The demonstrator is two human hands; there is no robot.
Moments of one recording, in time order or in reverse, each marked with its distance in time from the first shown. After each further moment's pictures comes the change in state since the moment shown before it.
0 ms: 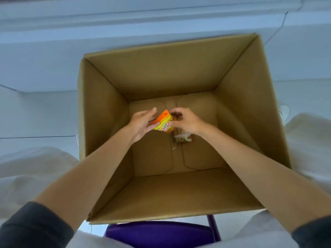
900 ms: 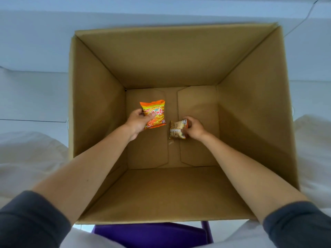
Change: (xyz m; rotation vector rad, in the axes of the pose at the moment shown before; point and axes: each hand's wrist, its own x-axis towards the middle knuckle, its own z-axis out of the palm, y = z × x) left_hand 0.026 -0.036 -0.019 0.260 0.081 -0.003; right_hand 0.012 0.095 0.014 -0.069 0.083 0.389
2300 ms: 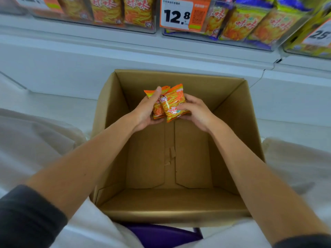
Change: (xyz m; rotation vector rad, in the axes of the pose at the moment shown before) left_hand -0.082 0.114 -0.009 -0.203 -0.246 0.276; right_hand -0.102 -0.170 -0.073 0.472 -0.051 -0.424
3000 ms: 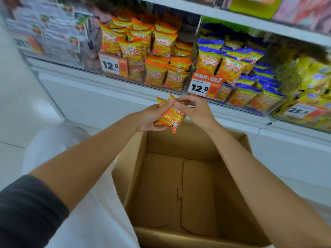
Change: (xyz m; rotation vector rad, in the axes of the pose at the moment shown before) left_hand -0.090 0.118 -0.047 0.220 -0.059 0.154; right_hand -0.025 -0.152 0.087 -0.508 0.111 -0.542
